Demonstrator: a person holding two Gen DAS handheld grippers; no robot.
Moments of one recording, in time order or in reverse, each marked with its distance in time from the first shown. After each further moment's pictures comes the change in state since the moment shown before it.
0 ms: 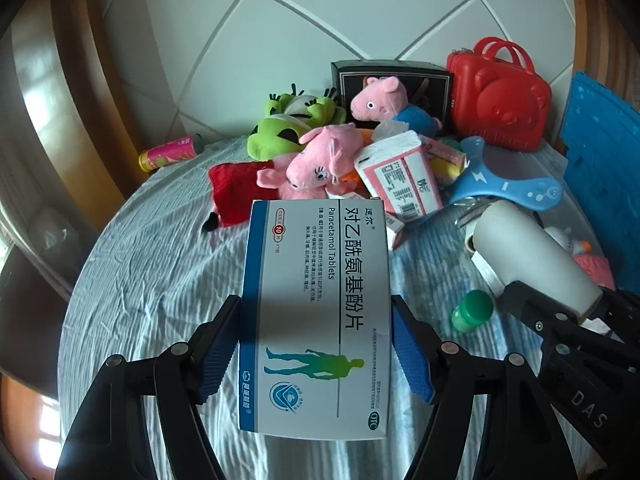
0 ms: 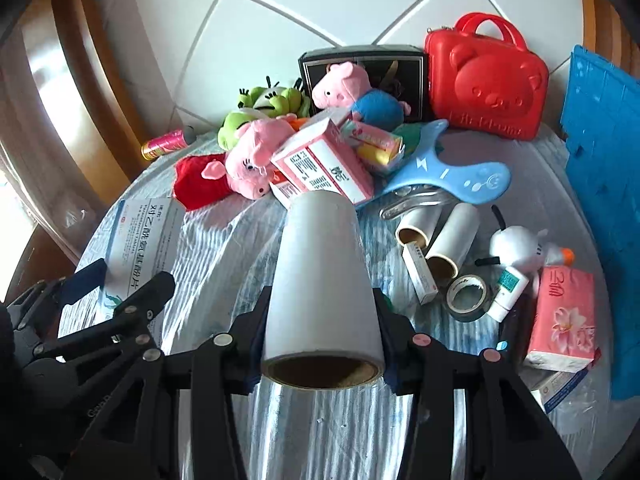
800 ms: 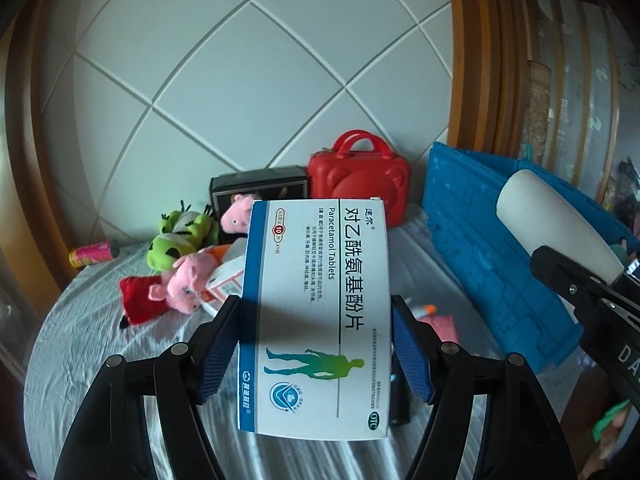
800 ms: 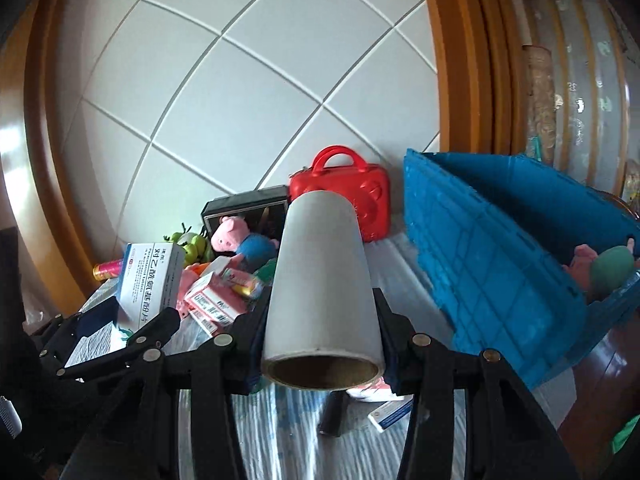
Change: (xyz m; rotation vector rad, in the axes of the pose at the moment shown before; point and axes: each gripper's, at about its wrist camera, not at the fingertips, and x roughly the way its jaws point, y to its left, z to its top) left arm -0.146 -0.128 0.041 0.116 -0.292 -0.314; right arm -0.237 -0.100 -0.004 0.164 -0.407 -0.294
